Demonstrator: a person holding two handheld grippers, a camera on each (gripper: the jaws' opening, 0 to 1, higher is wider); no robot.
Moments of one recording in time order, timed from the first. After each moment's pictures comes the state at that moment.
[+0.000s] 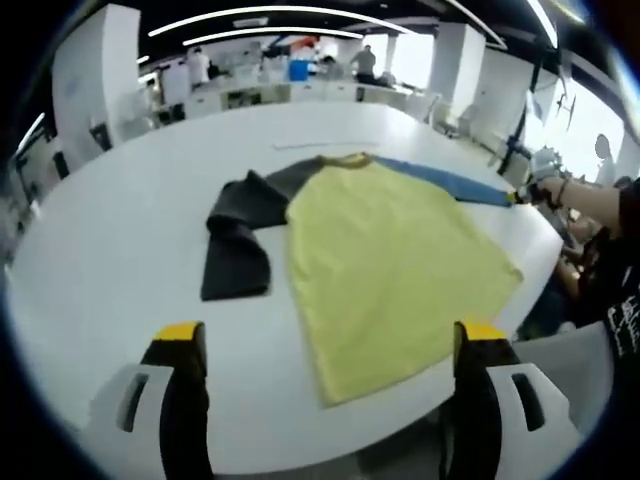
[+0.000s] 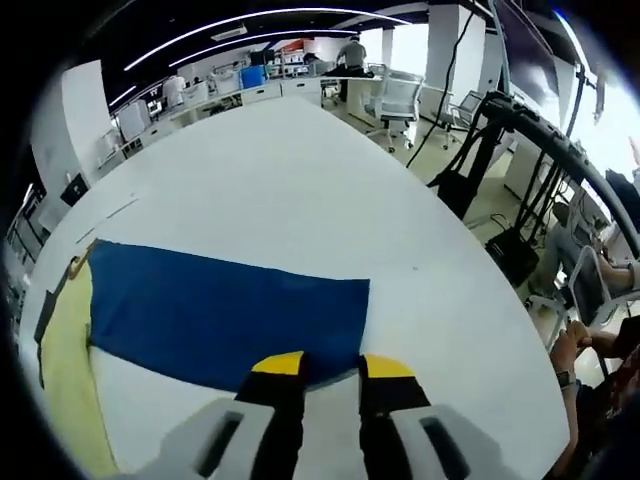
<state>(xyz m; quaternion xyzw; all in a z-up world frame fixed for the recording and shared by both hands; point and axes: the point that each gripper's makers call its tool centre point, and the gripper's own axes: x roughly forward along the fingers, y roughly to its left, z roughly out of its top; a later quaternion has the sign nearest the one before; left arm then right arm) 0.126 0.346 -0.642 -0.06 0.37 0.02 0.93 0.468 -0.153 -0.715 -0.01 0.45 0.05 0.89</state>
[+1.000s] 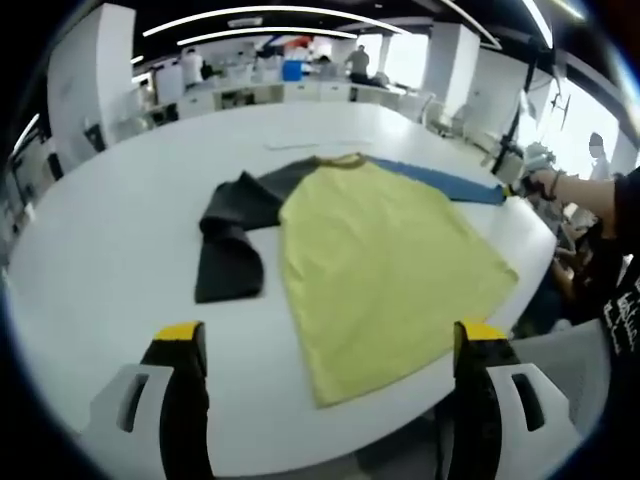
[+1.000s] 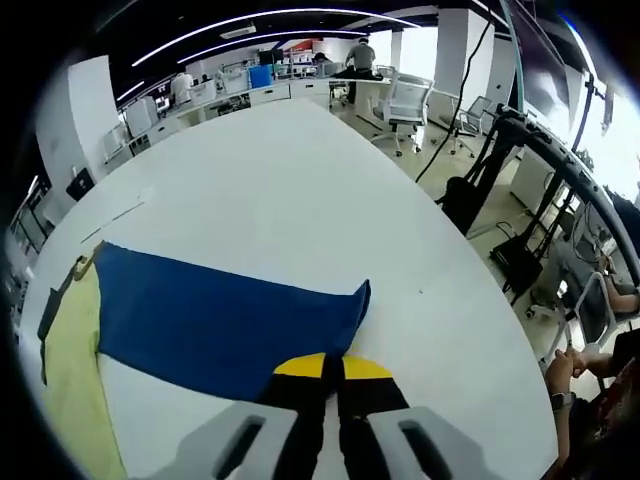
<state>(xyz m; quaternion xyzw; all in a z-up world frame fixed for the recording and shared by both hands) 0.127 0.344 -0.642 -0.06 0.37 0.01 0.93 0.476 -0.143 -0.699 -0.02 0.45 0.07 0.89</state>
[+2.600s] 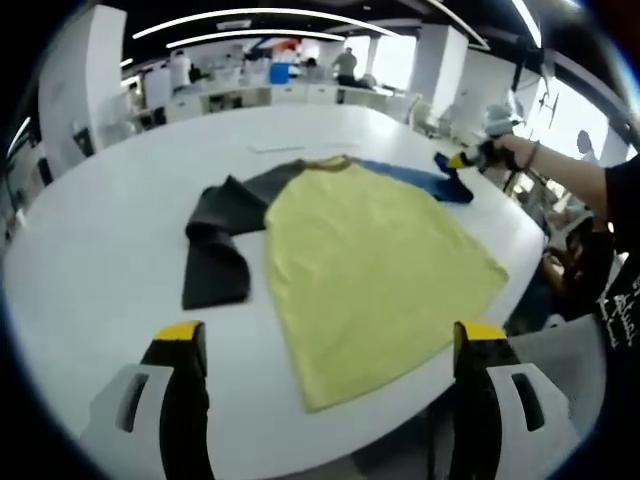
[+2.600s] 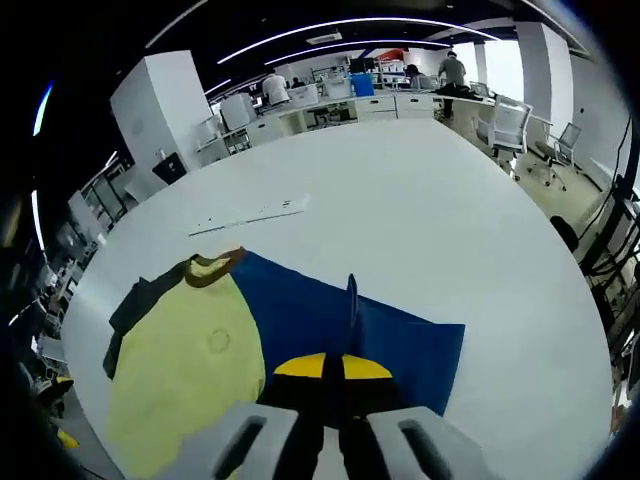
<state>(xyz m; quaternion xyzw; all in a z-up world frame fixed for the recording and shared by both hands) 0.132 0.335 -0.641 -0.06 0.36 -0.02 0.93 0.477 0.058 -0.660 -0.01 0.41 0.28 0.87</state>
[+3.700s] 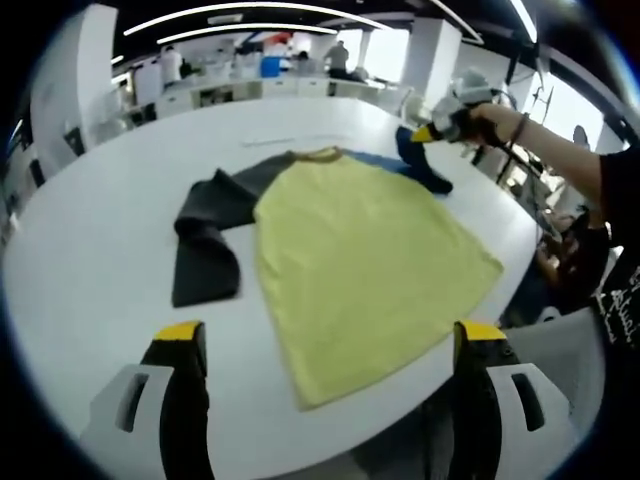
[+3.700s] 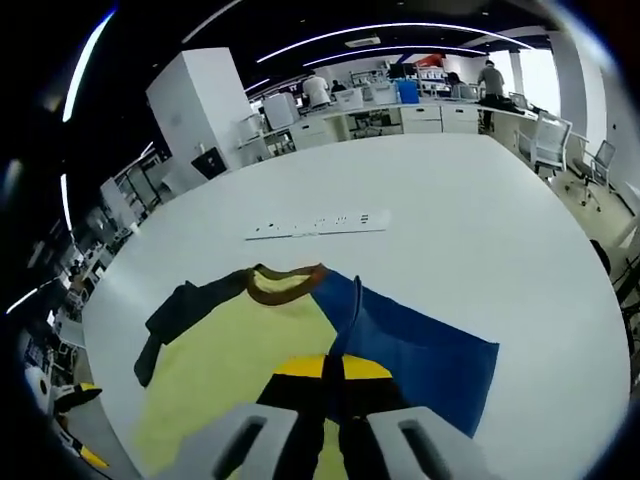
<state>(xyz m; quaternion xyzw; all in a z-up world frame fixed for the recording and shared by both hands) 0.132 0.329 -0.648 -0.06 0.38 -0.04 0.92 0.456 0.151 -0.636 -0.01 0.40 0.35 0.85</state>
